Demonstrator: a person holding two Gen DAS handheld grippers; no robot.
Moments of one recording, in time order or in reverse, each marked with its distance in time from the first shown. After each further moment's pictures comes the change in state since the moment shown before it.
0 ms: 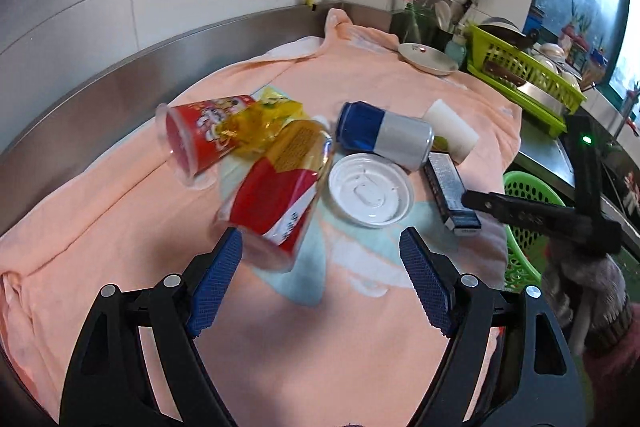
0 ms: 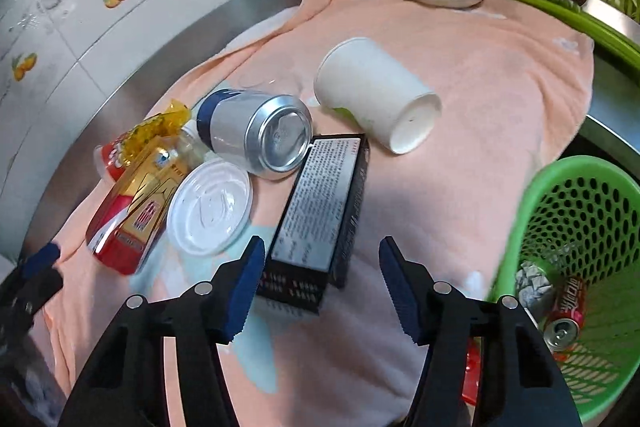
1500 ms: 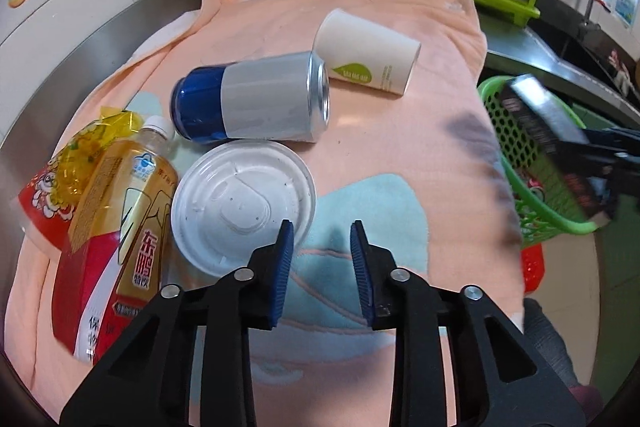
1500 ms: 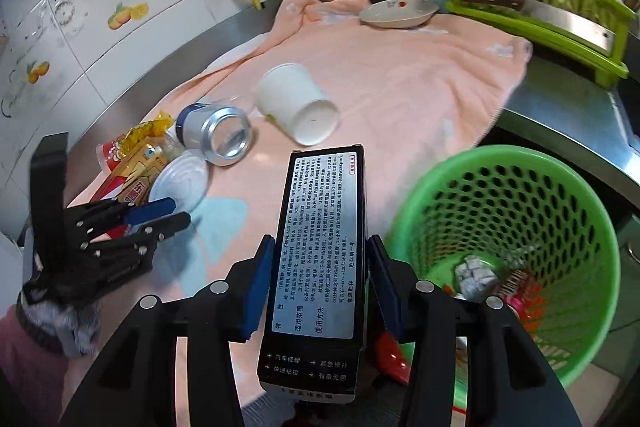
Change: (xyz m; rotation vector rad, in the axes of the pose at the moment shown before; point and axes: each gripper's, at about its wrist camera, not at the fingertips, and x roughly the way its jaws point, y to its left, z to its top) left arm 0.114 -0.113 0.005 0.367 0.176 -0.062; right arm -0.082 -0.071 -0.038 -0.013 -0.086 -0.043
